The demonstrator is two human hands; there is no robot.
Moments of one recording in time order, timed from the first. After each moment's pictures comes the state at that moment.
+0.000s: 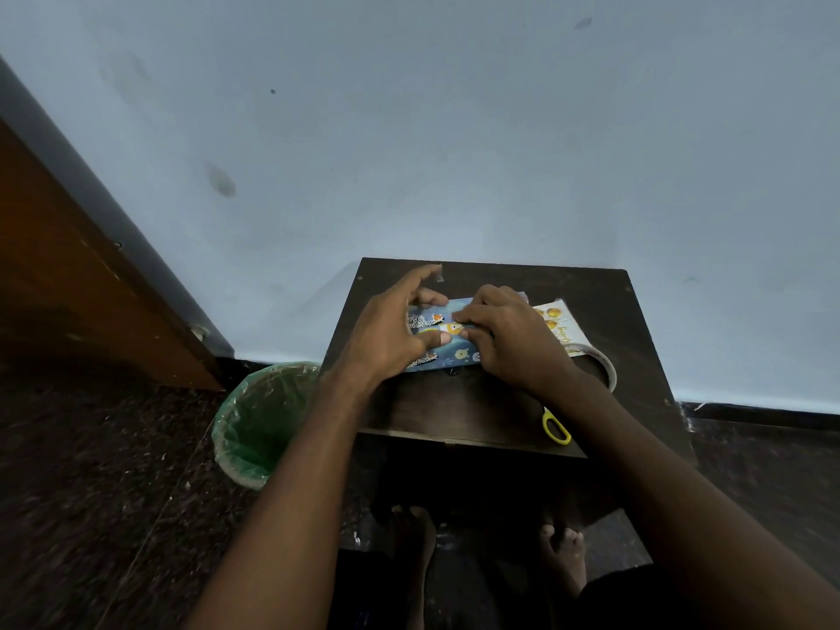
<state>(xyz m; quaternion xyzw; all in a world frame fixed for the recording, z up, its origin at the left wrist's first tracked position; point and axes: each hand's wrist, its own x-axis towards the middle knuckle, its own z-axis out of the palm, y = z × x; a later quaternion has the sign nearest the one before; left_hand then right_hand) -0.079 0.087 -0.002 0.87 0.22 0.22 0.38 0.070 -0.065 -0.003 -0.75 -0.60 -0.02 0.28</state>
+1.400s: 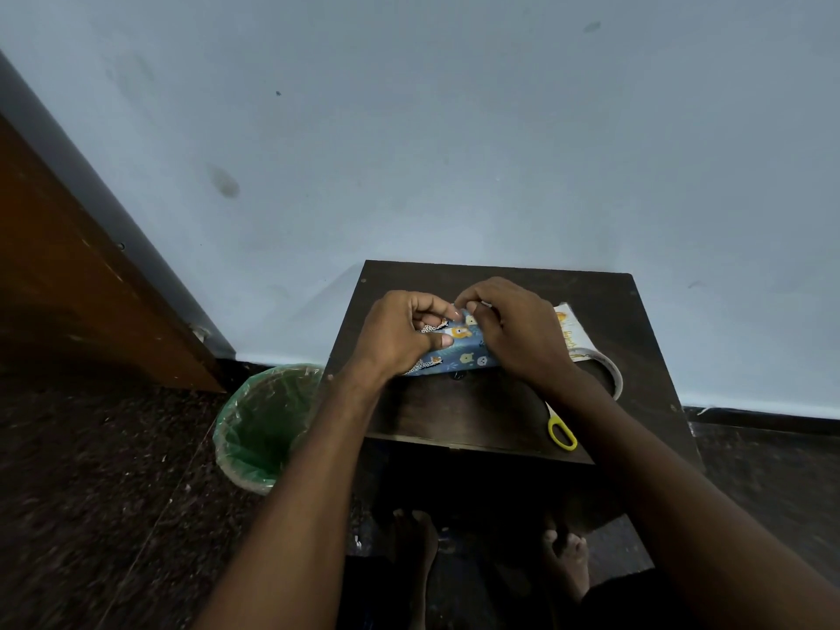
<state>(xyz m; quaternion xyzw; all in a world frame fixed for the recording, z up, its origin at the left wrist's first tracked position) -0.076 0.080 0.013 0.85 0.26 0.18 0.42 0.068 -0.054 0.004 -0.76 -0.54 -0.04 0.37</state>
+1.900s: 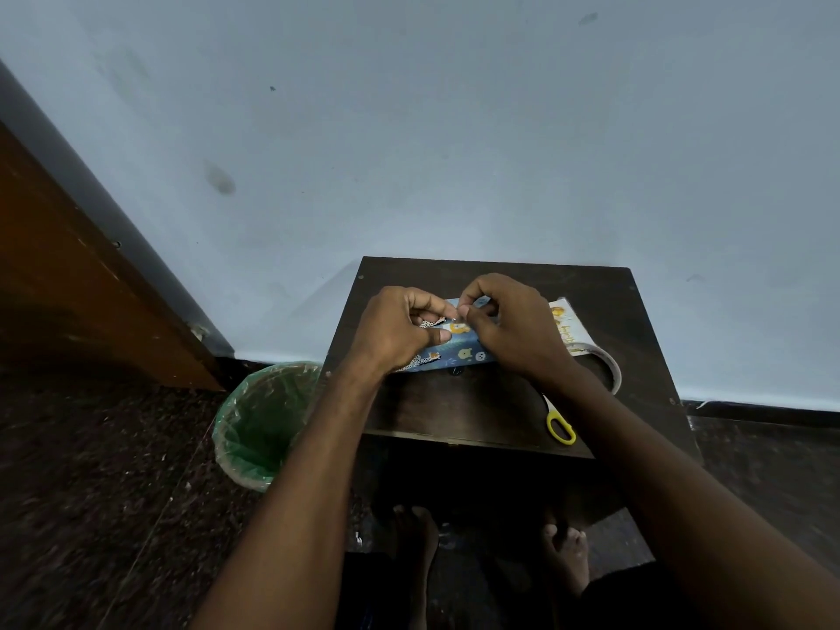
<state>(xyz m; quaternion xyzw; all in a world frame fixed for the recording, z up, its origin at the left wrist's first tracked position) -0.075 0.081 0.013 0.85 0.28 0.18 0.41 0.068 -0.052 0.003 -0.76 -0.51 0.02 0.39</state>
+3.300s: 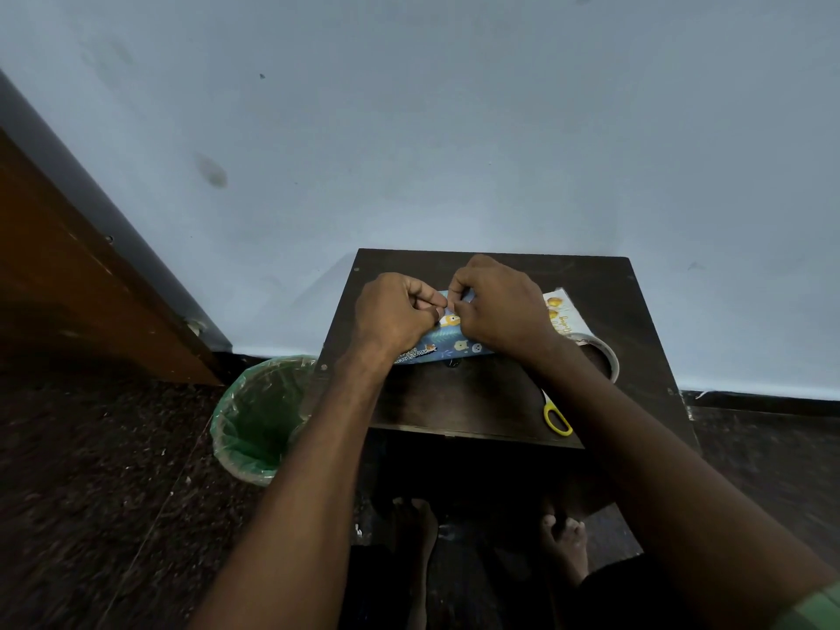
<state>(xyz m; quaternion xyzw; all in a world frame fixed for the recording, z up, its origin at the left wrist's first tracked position) -0.065 0.073 0.016 0.84 0.35 0.20 0.36 0.068 -0.033 0.010 -0.82 -0.51 -0.01 0.26</state>
